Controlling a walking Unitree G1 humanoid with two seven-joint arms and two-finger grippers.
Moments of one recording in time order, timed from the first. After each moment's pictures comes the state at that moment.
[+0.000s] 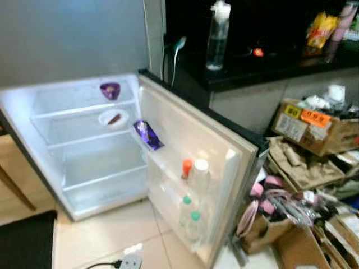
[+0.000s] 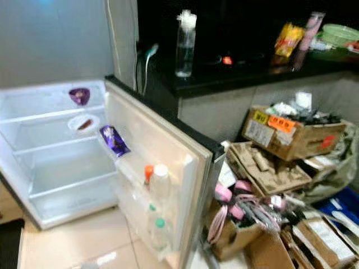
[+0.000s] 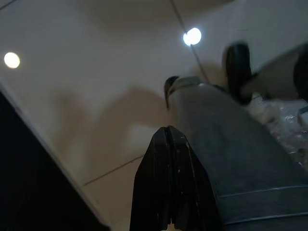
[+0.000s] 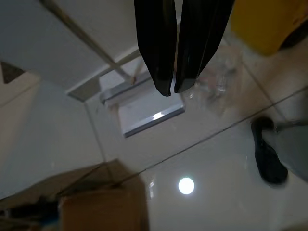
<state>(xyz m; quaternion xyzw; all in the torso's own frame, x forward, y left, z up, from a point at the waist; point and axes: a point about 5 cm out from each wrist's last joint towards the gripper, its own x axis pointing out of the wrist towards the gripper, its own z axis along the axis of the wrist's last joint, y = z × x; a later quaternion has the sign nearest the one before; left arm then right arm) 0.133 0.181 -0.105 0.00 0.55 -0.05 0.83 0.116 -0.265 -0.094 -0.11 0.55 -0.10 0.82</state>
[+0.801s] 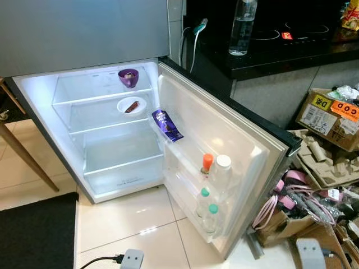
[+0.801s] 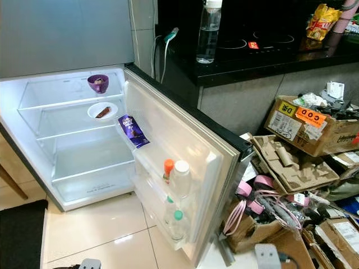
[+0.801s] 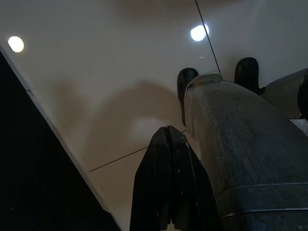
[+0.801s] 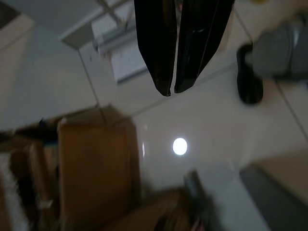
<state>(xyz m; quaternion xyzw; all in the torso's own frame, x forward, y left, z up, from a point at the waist) 0.139 0.180 -0.103 0.01 0.54 -0.07 0.84 0.178 -0.277 -0.064 -0.10 0.45 -0.13 0.88</state>
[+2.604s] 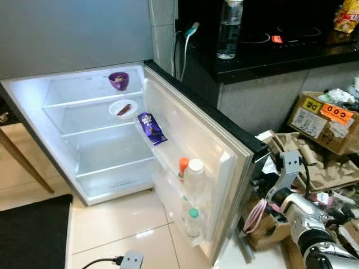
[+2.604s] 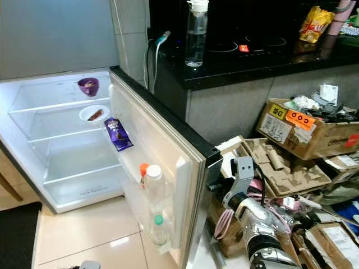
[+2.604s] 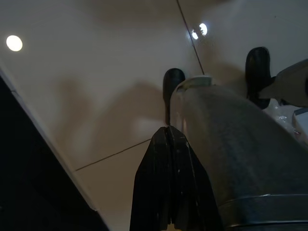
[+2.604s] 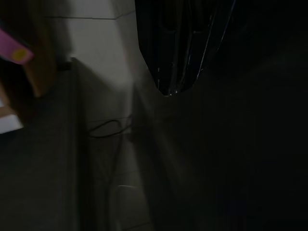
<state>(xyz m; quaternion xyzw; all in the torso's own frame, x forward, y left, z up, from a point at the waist) 0.135 0.182 -0.104 0.00 0.55 -0.07 0.83 0.318 -0.199 0.054 0.11 0.08 0.24 0.96</state>
